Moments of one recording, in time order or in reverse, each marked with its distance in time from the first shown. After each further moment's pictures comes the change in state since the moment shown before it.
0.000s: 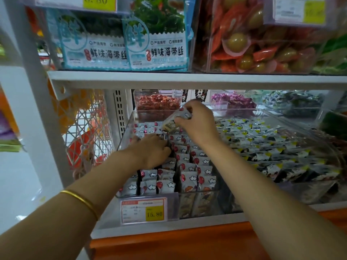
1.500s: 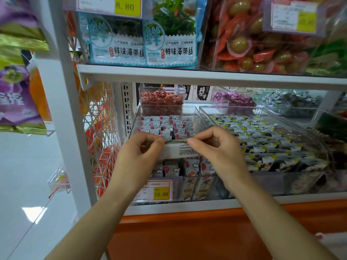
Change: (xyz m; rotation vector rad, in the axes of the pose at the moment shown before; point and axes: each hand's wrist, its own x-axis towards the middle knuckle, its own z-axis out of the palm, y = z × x) left_hand -0.115 0.030 0.010 -1.198 0.668 -0.098; right_hand -0.104 -0.019 -0.039 0.490 -0.048 0.129
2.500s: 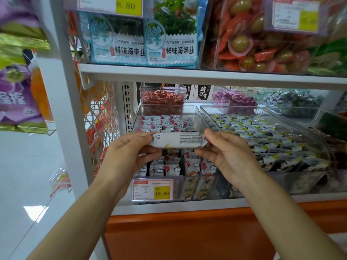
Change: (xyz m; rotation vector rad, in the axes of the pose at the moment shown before) left_hand 0.008 0.004 -0.018 -0.508 -0.083 -0.229; right_hand 0.006 -0.003 -0.012 0.645 -0.015 0.410
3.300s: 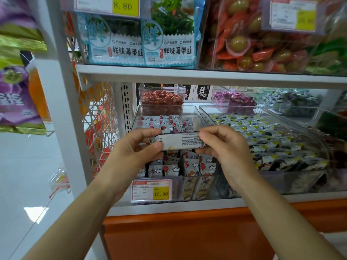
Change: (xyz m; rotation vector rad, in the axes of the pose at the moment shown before) left_hand 0.002 -0.007 -0.006 0.163 -0.148 0.046; right_hand -0.002 0.004 0.000 -0.424 0.020 -0.316
